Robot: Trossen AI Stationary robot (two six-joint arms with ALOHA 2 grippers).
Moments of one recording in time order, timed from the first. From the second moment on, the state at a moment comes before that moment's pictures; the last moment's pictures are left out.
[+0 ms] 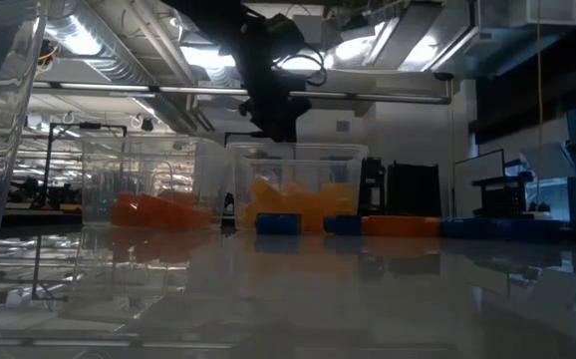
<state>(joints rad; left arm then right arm) 0.44 1.91 1.64 -0.57 -0.40 0.05 0.57 1.62 1.80 -1.57 0.48 0.40</state>
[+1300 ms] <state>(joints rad) 0.32 1.91 1.64 -0.57 -0.40 0.10 0.62 1.66 0.93 -1.08 -0.21 0.89</state>
